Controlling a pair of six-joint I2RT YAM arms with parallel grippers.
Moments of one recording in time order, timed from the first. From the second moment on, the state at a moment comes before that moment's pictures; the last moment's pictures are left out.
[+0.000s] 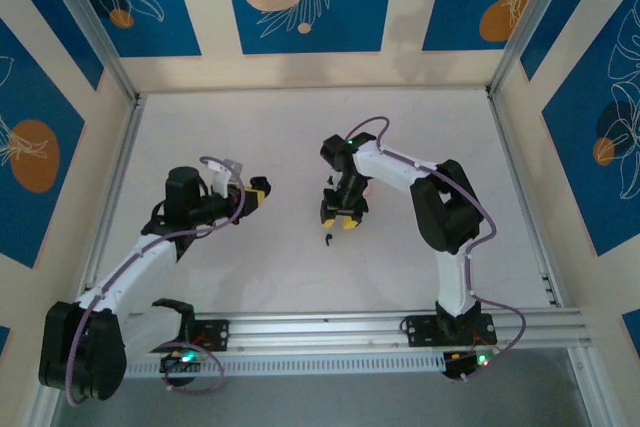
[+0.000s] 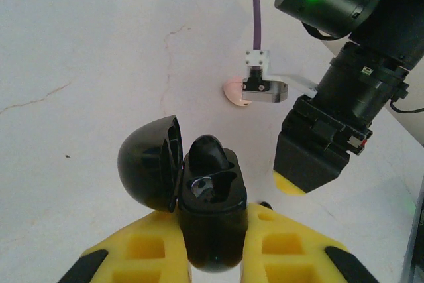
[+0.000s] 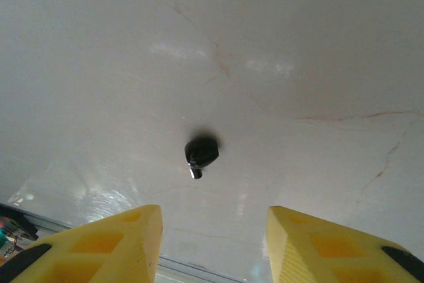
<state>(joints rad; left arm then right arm) -0.23 1.05 0.54 0.01 0.65 -0.17 0.62 2.01 1.51 -1.17 -0.37 0.53</state>
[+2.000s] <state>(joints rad) -0.27 1.05 0.56 -0.04 0.65 -0.11 0.66 2.03 1.39 -1.00 -0.40 0.60</state>
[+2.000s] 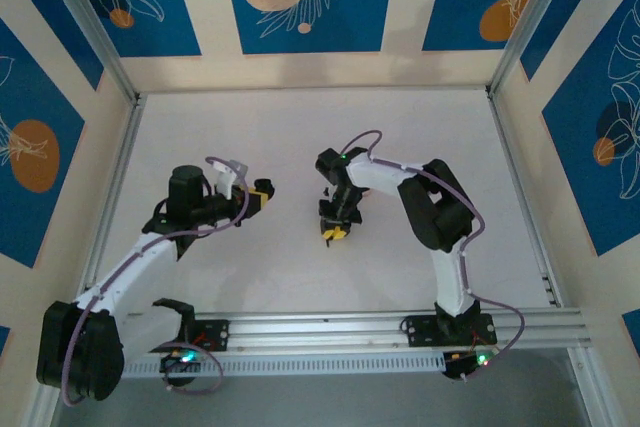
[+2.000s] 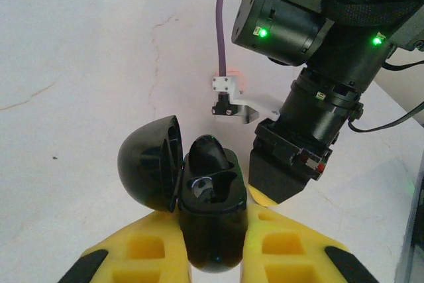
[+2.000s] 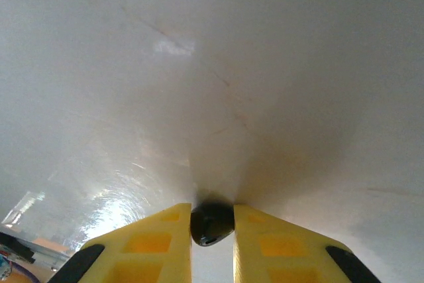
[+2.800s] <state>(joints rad) -0.57 1.46 0.47 0.46 0.46 0.05 0.61 1.56 1.14 -0.63 -0.23 0.65</state>
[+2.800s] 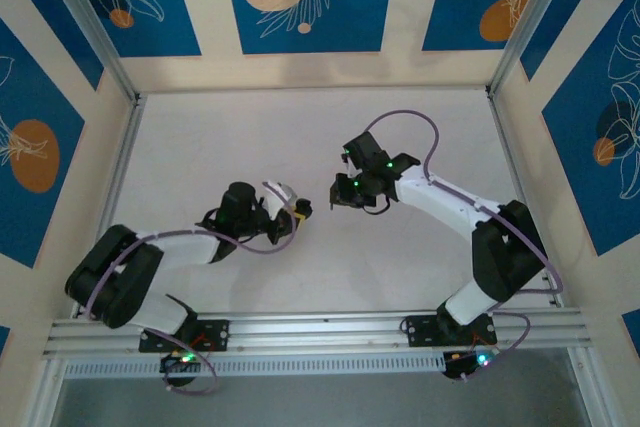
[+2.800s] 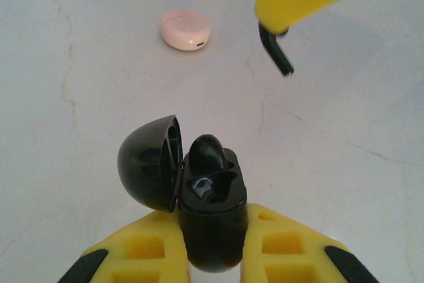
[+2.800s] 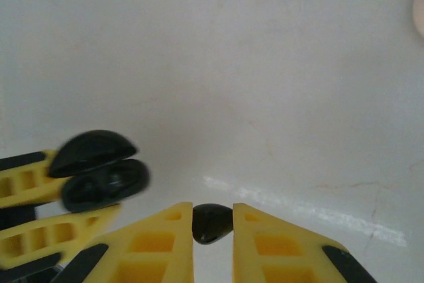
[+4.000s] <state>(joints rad) -0.63 1.53 0.48 0.70 0.41 0.04 0.68 1.53 1.11 -0.48 -0.23 0.63</state>
